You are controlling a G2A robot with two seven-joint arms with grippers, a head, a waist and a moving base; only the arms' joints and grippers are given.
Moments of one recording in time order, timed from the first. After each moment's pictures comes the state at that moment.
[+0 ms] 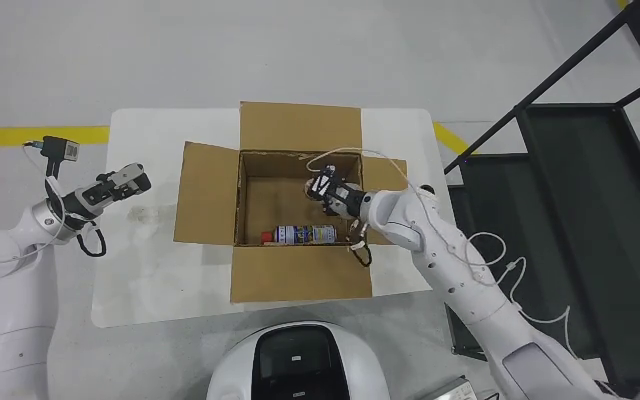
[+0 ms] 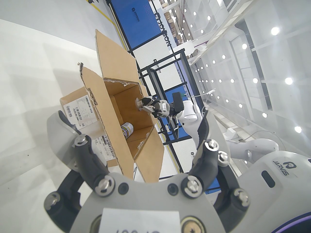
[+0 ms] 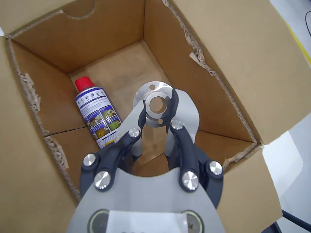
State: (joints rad) left arm 1.10 -1.05 -1.69 -1.27 -0.29 -0.51 -1.21; right arm -1.04 -1.19 1.02 -1.53 -1.24 -0.47 0.57
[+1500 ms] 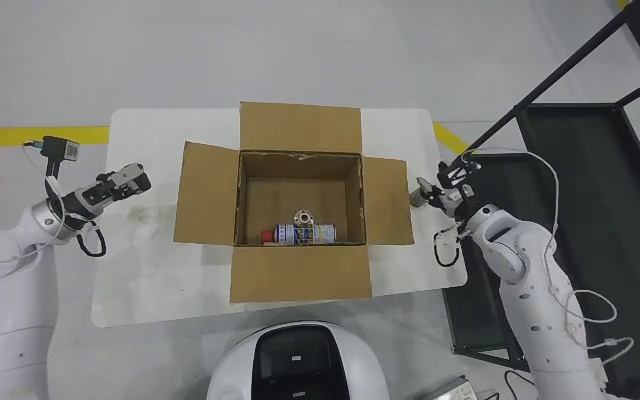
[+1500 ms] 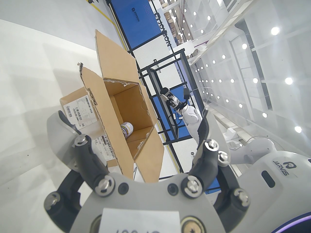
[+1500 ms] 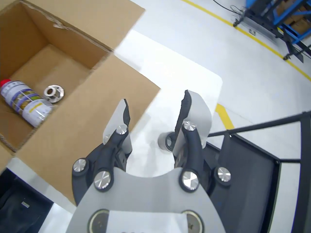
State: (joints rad) left arm 1.10 -1.05 -1.69 -1.27 -0.29 -0.51 -1.21; right arm -1.49 -1.09 1.69 -1.66 -1.23 -0.47 0.29
